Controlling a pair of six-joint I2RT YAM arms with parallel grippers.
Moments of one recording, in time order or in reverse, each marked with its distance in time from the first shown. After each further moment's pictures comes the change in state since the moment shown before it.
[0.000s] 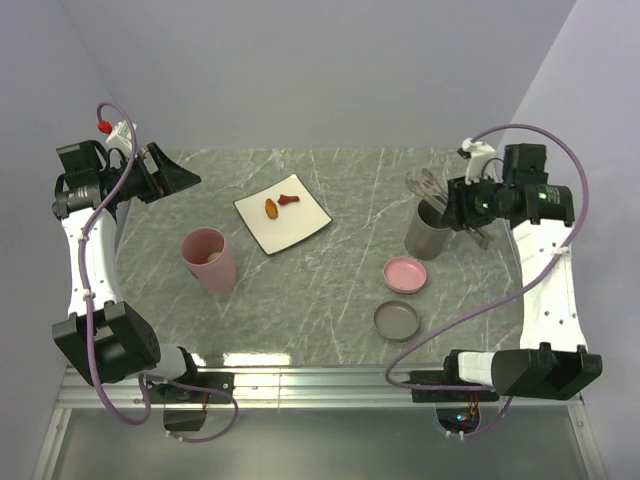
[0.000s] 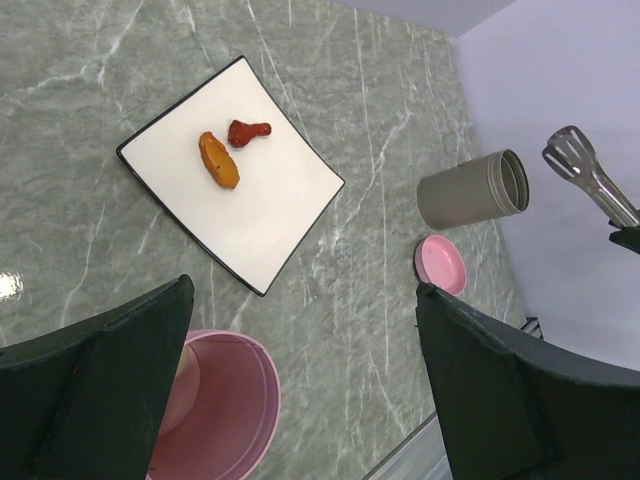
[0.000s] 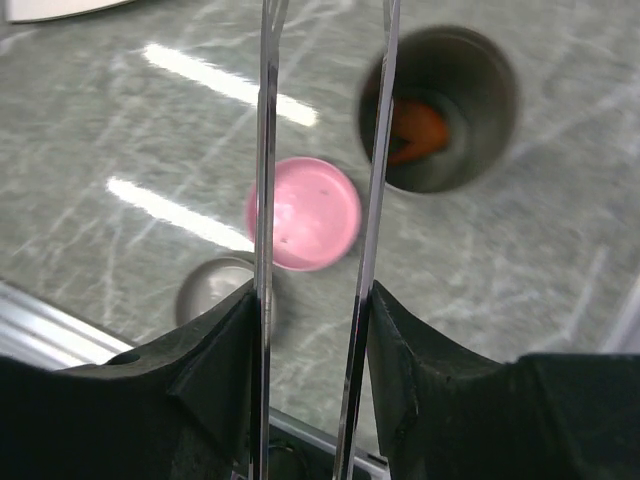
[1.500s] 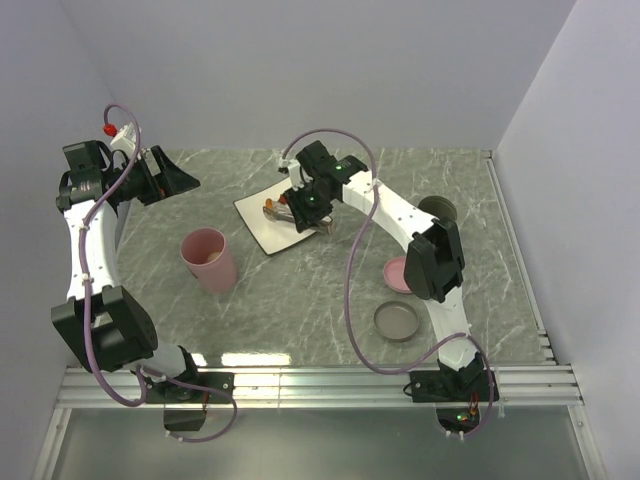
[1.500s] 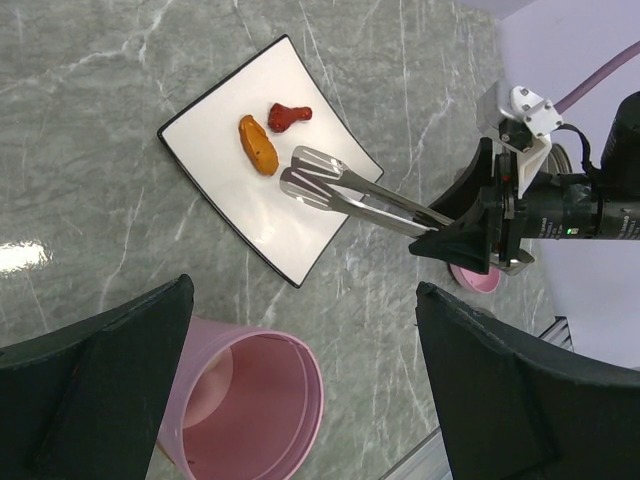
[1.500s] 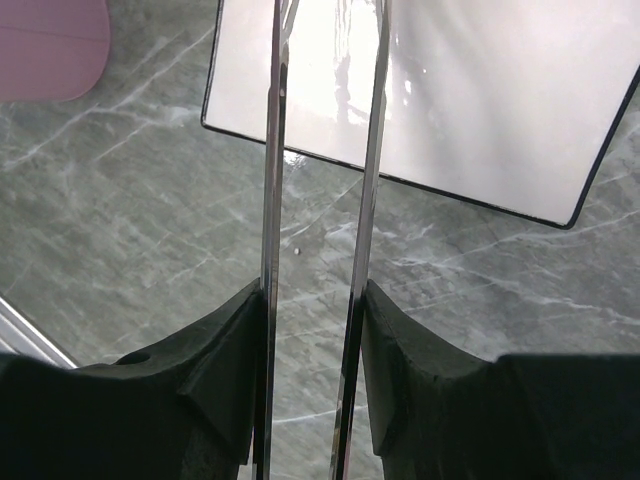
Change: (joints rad) left arm 0.000 0.073 0.016 -0.038 -0.053 0.077; right arm 0.811 0.899 0.523 0.226 0.163 0.318
